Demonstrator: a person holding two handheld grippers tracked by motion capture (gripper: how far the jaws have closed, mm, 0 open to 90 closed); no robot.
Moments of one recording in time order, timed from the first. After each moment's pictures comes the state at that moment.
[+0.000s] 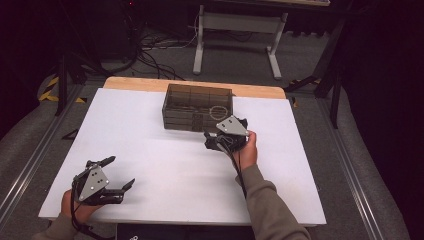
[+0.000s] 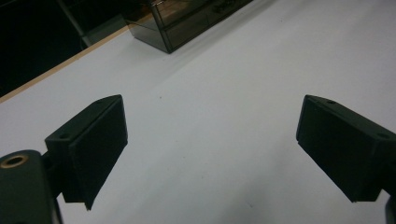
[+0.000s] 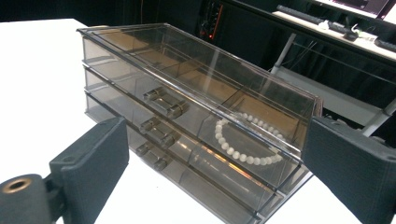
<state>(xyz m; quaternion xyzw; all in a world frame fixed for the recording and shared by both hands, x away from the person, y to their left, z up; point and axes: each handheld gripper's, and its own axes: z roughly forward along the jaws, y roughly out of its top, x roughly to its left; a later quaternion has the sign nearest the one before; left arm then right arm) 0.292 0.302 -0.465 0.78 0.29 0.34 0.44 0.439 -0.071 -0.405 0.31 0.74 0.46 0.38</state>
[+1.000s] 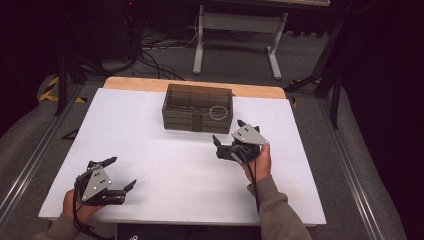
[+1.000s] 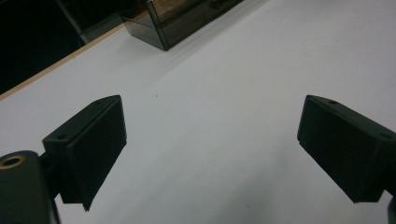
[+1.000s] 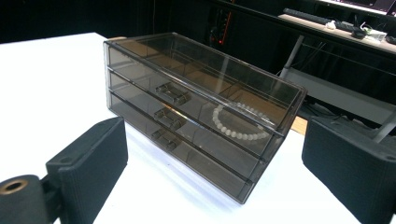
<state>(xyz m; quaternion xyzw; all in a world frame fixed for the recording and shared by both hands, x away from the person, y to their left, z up) 0.292 0.298 -0.467 0.79 0.29 0.34 0.43 0.406 -0.106 -0.392 0.31 0.73 0.49 0.36</state>
